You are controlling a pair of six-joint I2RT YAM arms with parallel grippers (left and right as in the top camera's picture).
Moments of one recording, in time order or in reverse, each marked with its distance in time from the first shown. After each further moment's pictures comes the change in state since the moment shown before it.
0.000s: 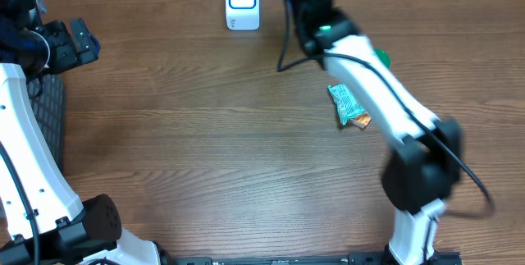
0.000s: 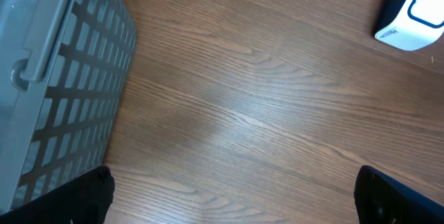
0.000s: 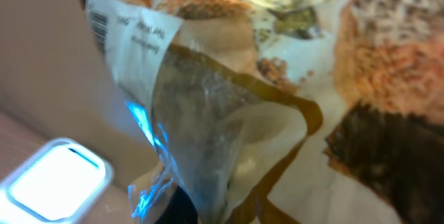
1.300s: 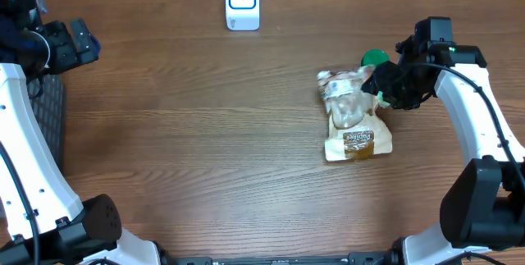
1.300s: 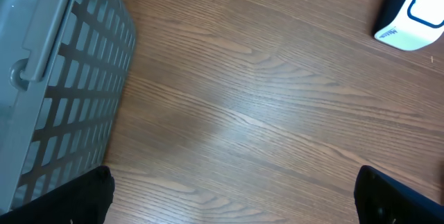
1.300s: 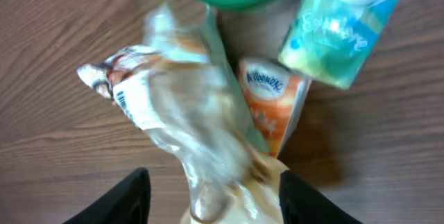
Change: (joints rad) left arm 0.000 0.000 0.000 0.000 0.000 0.000; right arm -0.510 -0.242 -0.480 -0.930 -0.584 0.793
